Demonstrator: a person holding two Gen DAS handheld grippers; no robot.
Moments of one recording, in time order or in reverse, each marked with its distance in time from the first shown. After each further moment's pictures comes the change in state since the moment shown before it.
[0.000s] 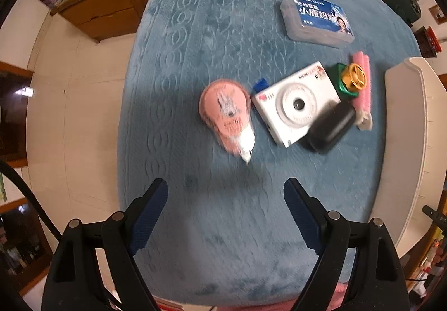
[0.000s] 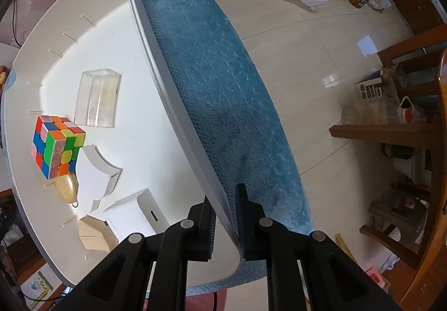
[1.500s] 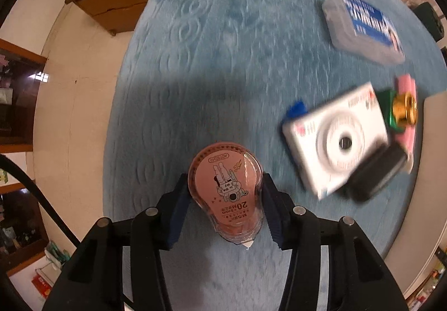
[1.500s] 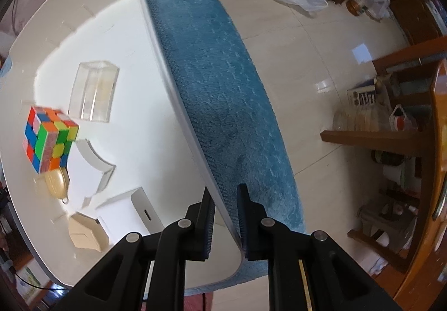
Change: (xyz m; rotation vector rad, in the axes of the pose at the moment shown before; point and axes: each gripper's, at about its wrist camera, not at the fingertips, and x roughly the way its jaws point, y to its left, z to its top) left arm 0.060 0.010 0.005 -0.104 -0.015 0.075; right arm 0.001 0.010 -0.003 -0.076 -0.009 -0.068
